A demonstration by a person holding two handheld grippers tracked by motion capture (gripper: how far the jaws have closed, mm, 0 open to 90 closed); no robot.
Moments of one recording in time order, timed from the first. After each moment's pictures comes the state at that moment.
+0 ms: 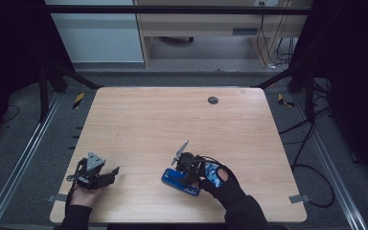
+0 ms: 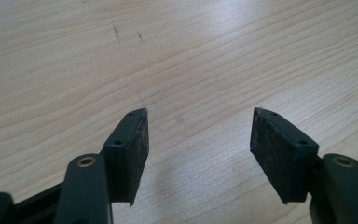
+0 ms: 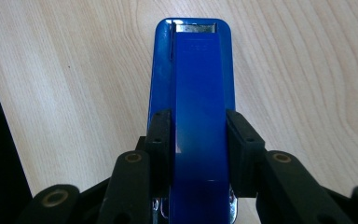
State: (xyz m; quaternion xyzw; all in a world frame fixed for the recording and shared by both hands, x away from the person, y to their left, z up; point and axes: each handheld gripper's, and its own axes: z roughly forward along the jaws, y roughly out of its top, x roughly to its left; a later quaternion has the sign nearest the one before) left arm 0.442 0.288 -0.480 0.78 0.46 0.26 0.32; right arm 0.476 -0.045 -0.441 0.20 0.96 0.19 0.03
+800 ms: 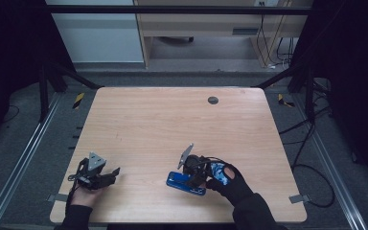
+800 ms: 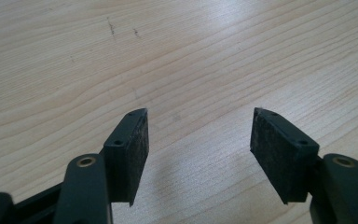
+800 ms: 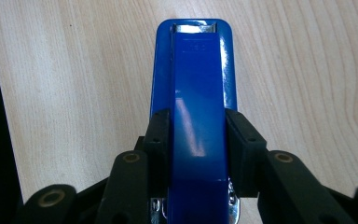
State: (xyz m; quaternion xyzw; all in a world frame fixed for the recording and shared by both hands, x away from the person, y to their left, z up) left arm 0.442 0.286 -0.481 0.79 0.46 0.25 0.32; right arm 0.476 -0.061 -0.450 0.14 0.97 0.19 0.02
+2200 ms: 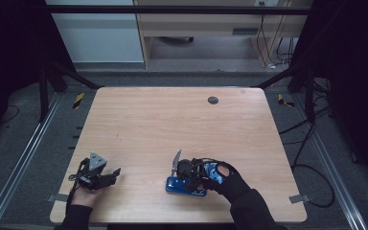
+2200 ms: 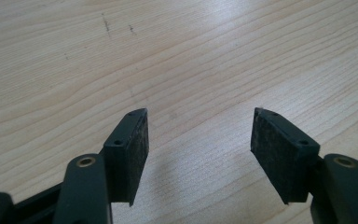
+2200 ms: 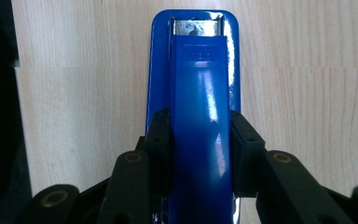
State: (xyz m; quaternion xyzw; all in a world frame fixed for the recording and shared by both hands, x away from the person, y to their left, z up) left arm 0.443 0.285 -0.482 0.79 0.46 0.25 0.32; right arm 0.467 -0.040 -0.446 0.05 0.99 0.12 0.03
